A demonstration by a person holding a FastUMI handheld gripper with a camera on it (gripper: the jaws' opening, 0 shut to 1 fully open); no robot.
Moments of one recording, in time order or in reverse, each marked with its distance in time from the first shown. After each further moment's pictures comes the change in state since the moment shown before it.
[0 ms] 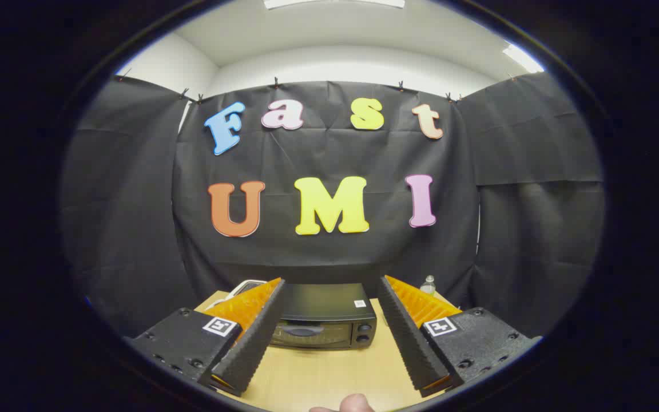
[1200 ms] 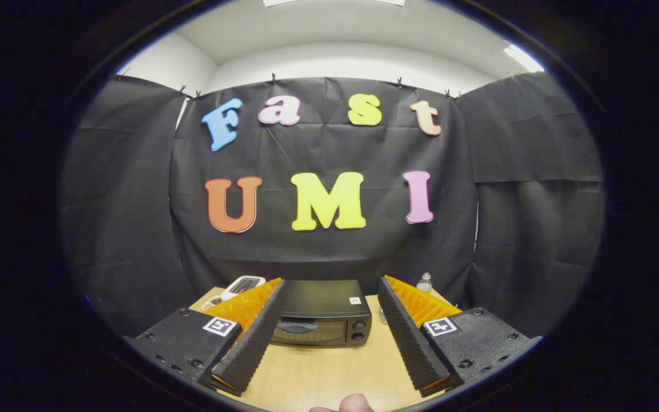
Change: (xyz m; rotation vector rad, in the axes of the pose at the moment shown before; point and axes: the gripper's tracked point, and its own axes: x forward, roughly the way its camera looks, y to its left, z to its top) arm 0.001 -0.013 -0.005 -0.003 0.023 -0.012
